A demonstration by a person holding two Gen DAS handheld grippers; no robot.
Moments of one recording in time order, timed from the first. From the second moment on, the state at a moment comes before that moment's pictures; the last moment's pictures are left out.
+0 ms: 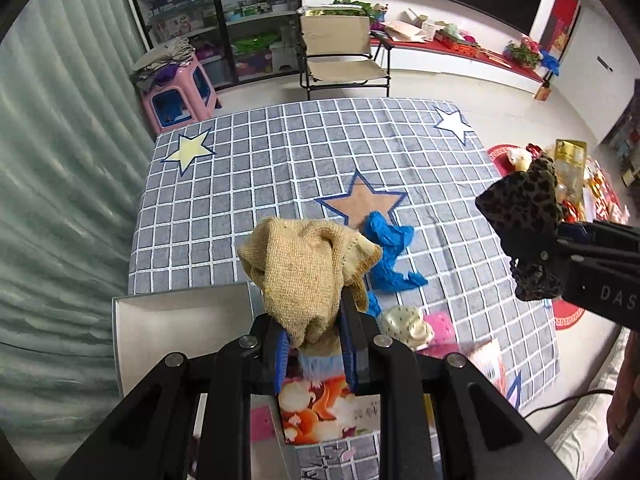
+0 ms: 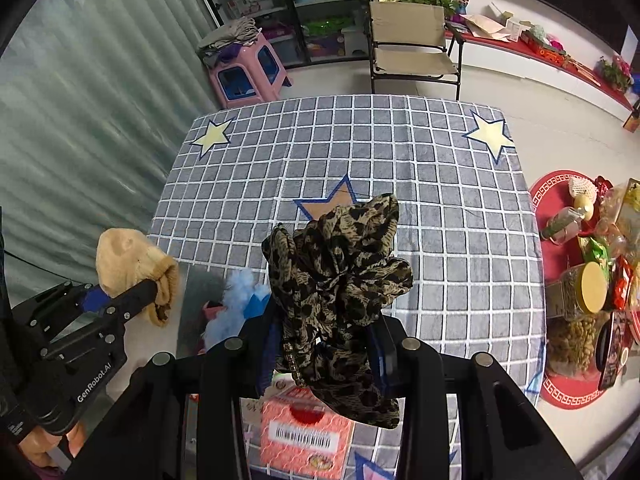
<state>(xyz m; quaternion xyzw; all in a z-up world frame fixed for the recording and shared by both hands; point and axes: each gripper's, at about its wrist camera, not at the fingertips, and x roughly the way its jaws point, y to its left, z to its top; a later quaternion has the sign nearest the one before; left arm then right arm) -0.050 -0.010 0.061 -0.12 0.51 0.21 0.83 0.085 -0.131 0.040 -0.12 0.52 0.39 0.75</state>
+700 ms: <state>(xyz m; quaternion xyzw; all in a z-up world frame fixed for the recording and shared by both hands) -0.129 -0.036 0.040 -0.12 0.53 0.17 0.82 0.010 -0.174 0.021 -0.13 0.55 0.37 0.74</state>
